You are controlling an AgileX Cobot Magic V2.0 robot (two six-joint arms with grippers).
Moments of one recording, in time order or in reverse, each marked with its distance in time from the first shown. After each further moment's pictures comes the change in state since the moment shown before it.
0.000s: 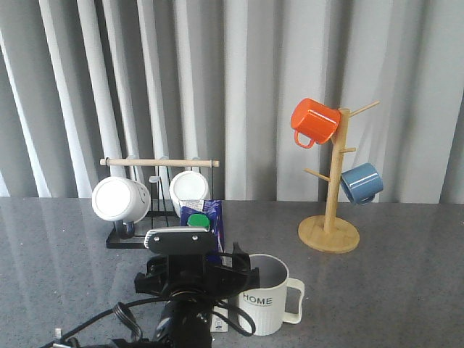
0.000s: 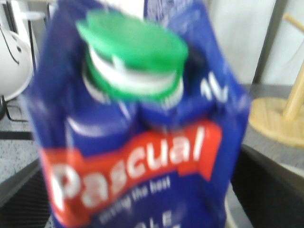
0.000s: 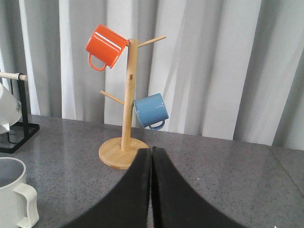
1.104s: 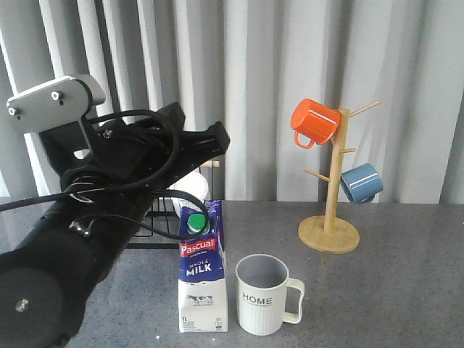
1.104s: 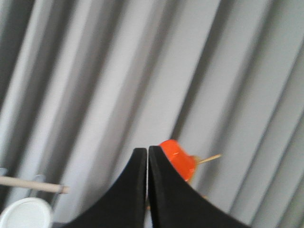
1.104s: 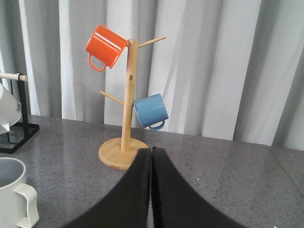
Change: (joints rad) left arm -0.055 -0.507 0.003 0.208 0.136 -0.163; right arm 0.000 0.000 0.000 0.000 0.000 0.000
